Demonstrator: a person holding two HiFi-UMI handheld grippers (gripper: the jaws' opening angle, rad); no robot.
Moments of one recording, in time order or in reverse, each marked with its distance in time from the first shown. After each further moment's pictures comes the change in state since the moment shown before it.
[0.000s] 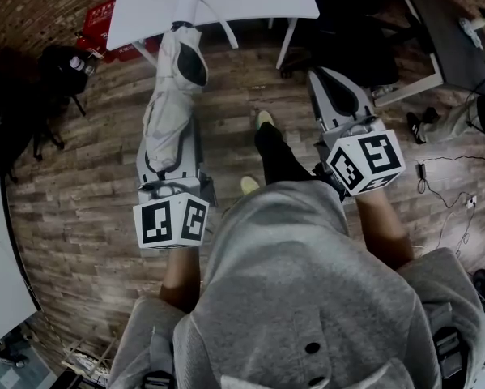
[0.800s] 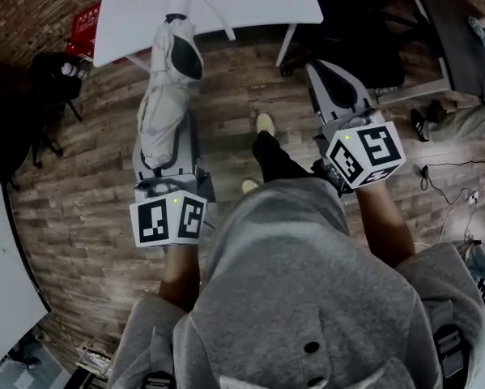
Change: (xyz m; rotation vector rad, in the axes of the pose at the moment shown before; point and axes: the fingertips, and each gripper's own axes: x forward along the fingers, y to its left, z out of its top) left arm 0.118 0.014 -0.010 0.002 0.041 -0.002; right arm 0.094 -0.075 -0.015 0.037 0.044 -0.006
